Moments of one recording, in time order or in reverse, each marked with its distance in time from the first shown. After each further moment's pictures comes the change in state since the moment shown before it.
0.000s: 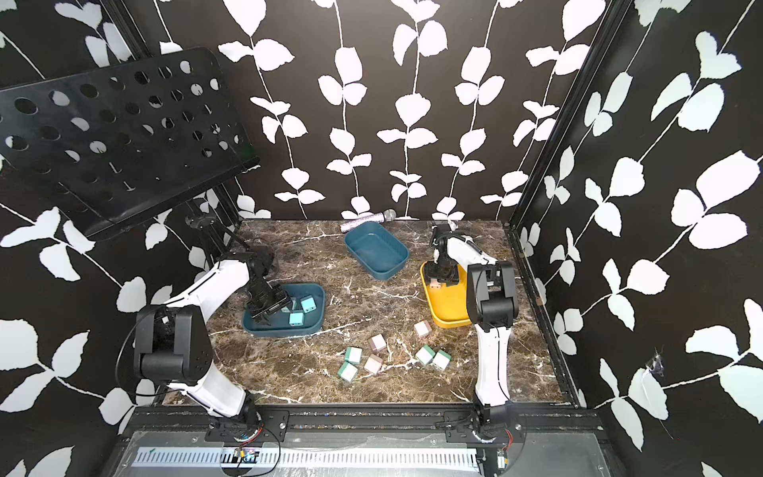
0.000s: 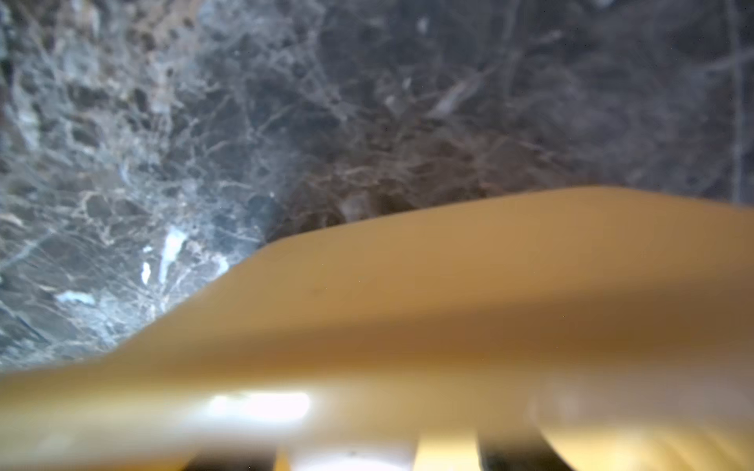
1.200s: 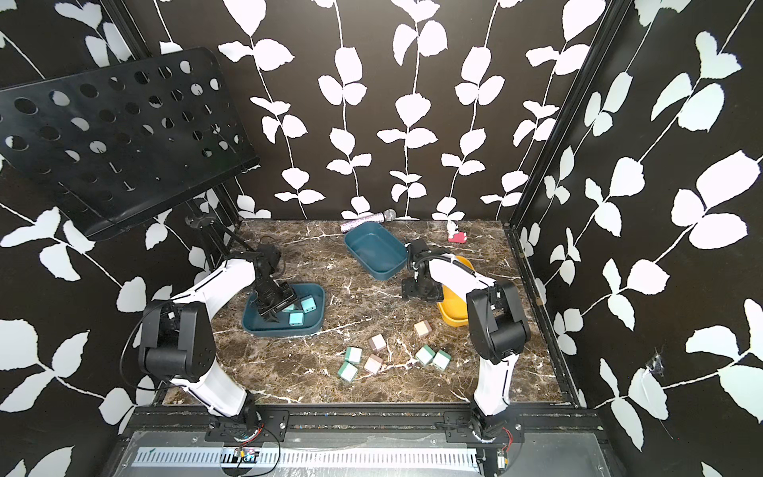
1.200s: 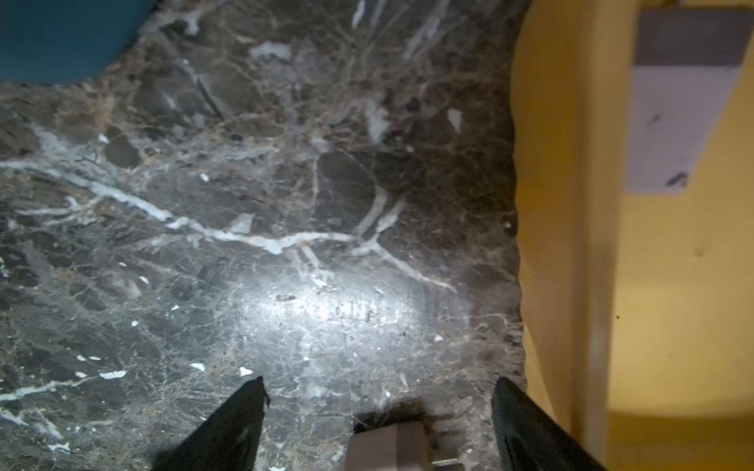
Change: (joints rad) left arm -0.041 0.029 0.000 0.058 0.043 -0.037; right arm 0.233 -0.296 -0.333 0.090 0.037 0.193
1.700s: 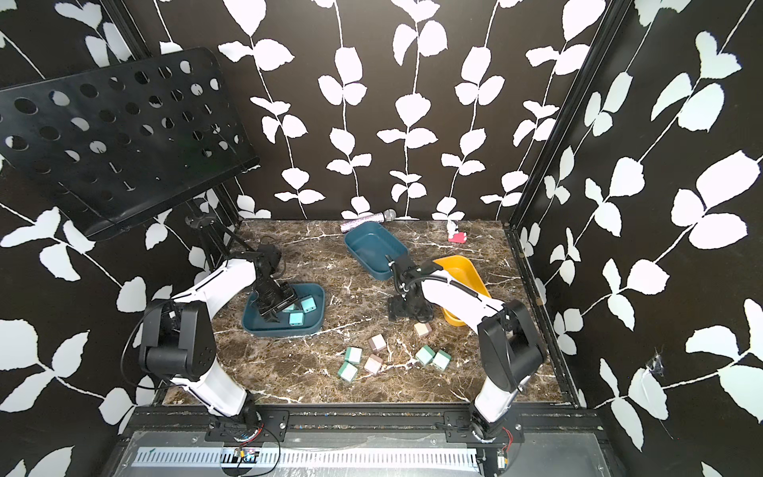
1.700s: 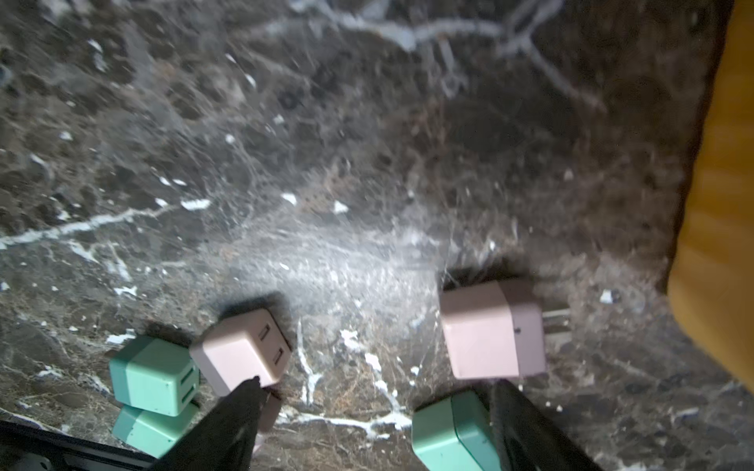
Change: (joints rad) left arm -0.002 0.006 0.000 0.003 0.006 0.002; right arm 0.188 -0.220 -0.191 -0.066 -0.053 0.162
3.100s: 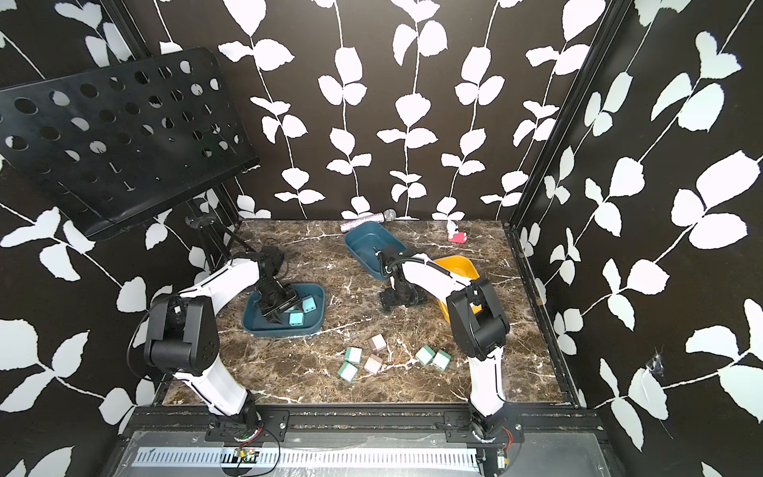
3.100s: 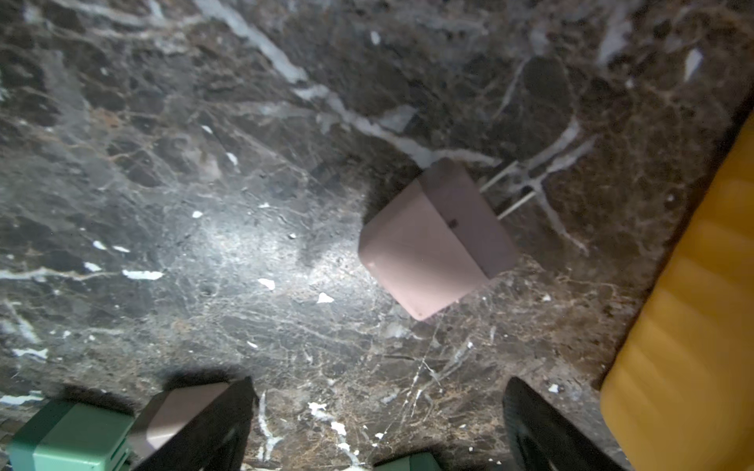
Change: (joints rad) left arm -0.008 0.039 0.001 0.008 0.008 0.005; right arm -0.004 0.320 0.345 -0.135 0.107 -0.200
